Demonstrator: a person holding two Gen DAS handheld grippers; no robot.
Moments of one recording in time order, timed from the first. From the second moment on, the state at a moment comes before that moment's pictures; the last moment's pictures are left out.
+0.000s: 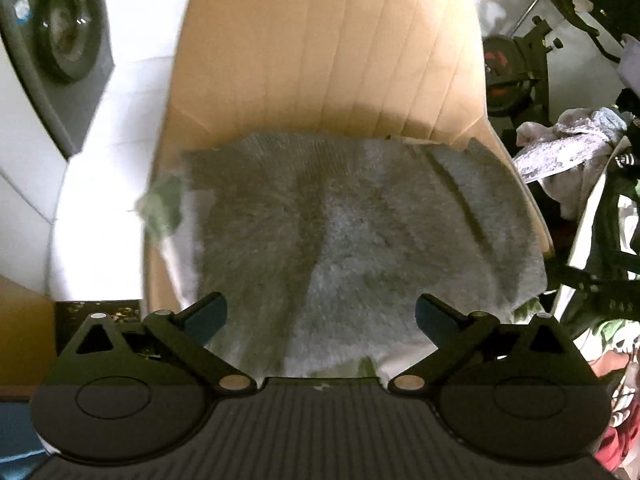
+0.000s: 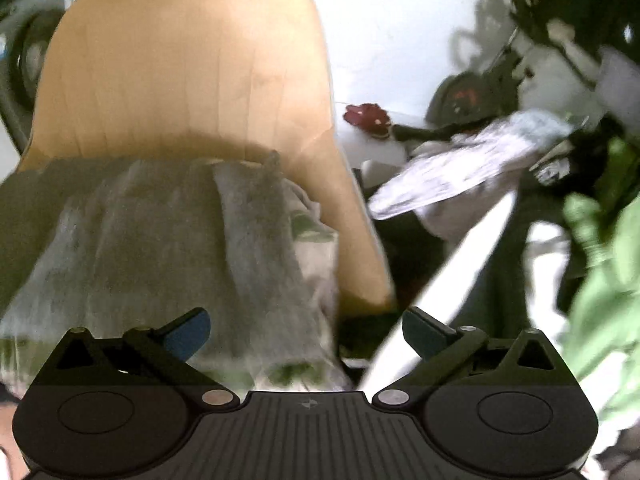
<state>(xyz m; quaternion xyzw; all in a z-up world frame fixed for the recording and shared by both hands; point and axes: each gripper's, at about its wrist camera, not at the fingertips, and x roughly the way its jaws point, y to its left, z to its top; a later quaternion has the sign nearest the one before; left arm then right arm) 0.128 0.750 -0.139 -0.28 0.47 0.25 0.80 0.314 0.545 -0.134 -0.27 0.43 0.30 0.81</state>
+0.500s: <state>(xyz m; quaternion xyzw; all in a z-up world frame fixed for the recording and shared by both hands) 0.089 0.654 -0.077 -0.26 0.47 0.27 0.80 0.229 0.470 -0.048 -0.24 0.47 0.38 0.76</state>
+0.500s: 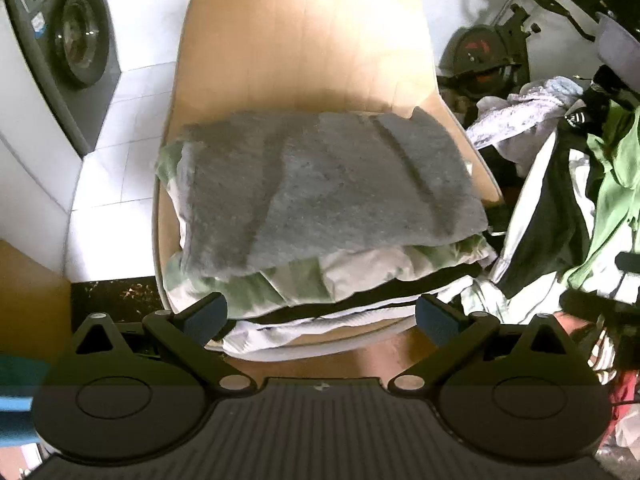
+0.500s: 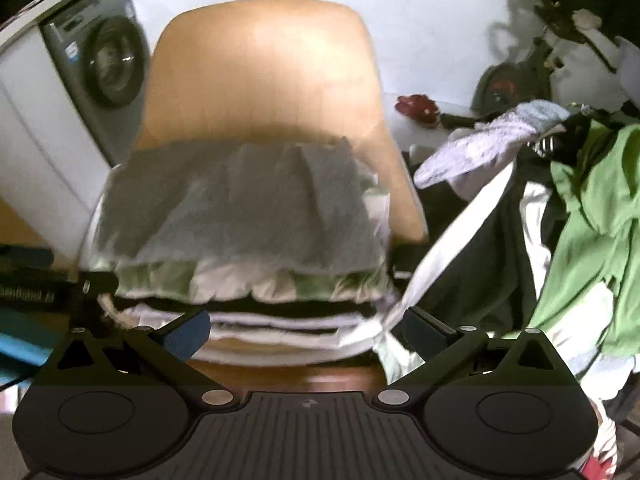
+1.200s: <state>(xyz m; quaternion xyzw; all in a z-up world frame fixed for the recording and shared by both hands) 0.035 0.437 -0.039 -0.25 0.46 0.34 0.78 0.157 0.272 -0.021 -0.24 0.43 0.49 0.72</state>
